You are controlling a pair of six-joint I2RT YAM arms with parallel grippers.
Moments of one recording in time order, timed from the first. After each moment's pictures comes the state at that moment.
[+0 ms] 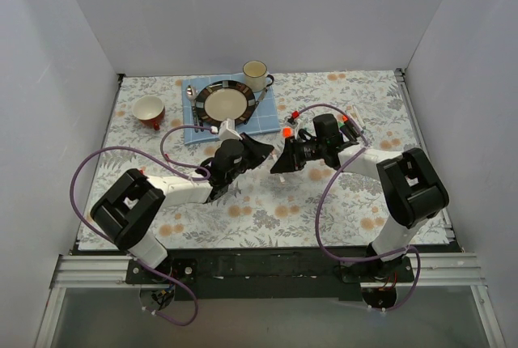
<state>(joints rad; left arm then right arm) -0.74 1.58 0.70 0.60 -0.18 -1.12 0.46 1.69 0.87 0.19 -0.97 0.31</state>
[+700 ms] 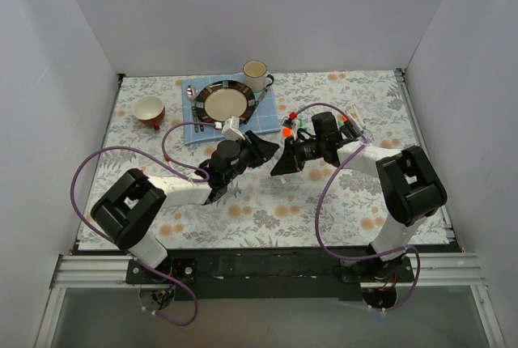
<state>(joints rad) -0.74 1.58 0.67 0.74 -0.07 -1.00 0.46 1.72 0.91 0.09 -1.05 0.19</state>
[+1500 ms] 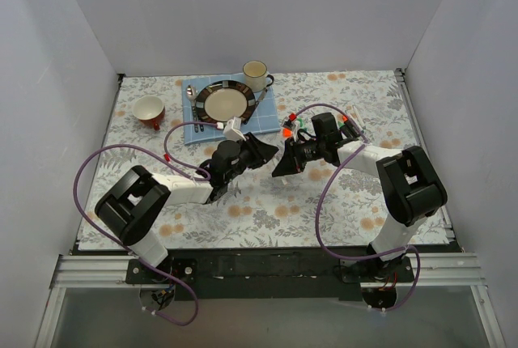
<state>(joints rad) -0.73 1.62 0.67 0.76 -0.02 -0.98 0.46 1.72 0.92 0.04 -1.03 0.13</state>
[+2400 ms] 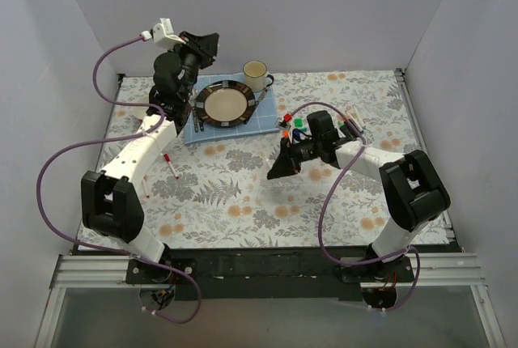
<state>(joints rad) -0.30 1.58 1.38 0.47 -0.07 -0.70 0.51 1.68 0.92 0.07 -1.13 0.12</state>
